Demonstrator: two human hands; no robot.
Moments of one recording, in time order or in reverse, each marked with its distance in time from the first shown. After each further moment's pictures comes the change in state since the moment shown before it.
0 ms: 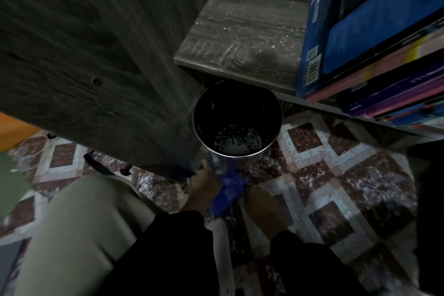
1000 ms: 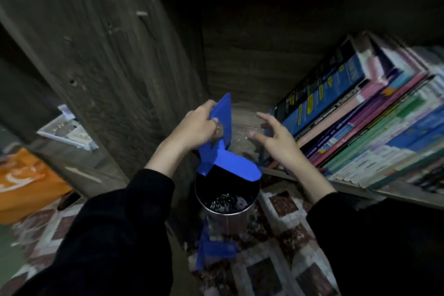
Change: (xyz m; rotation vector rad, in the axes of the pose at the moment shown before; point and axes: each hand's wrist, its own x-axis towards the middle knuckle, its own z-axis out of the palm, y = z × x) left_hand -0.169 0.079 -0.277 -0.349 0.479 0.719; right_hand -0.036 -0.062 -0.354 0.798 0.339 -0.133
